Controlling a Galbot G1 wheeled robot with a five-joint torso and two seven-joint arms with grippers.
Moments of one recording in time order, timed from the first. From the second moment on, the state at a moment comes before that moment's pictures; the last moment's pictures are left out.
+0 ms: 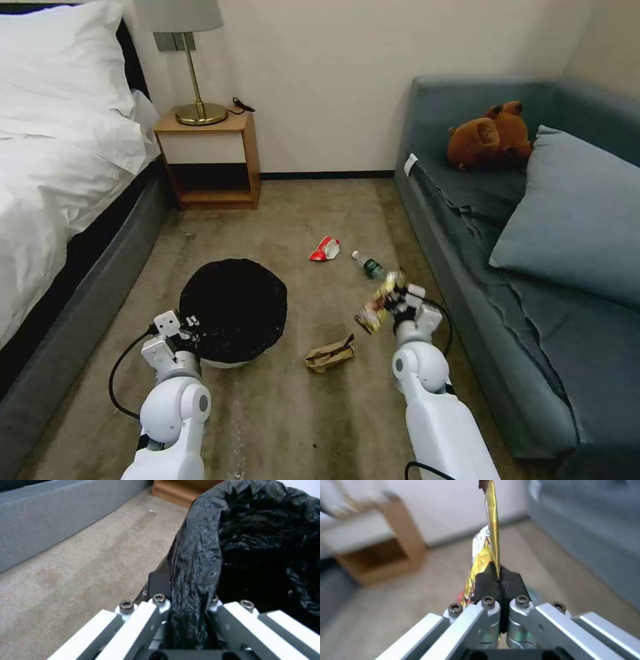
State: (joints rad) left arm 1.31 -1.54 -0.62 -1.91 -0.37 0.35 -0.37; right arm -1.07 1.54 0.32 1.72 0.34 -0.18 0.26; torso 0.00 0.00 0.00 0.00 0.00
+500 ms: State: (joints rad) left arm 1.29 -1.56 -0.61 -1.85 -0.38 0.33 -0.36; right arm -1.05 1.48 0.00 1.85 0.22 0.00 0.22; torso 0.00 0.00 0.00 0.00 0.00
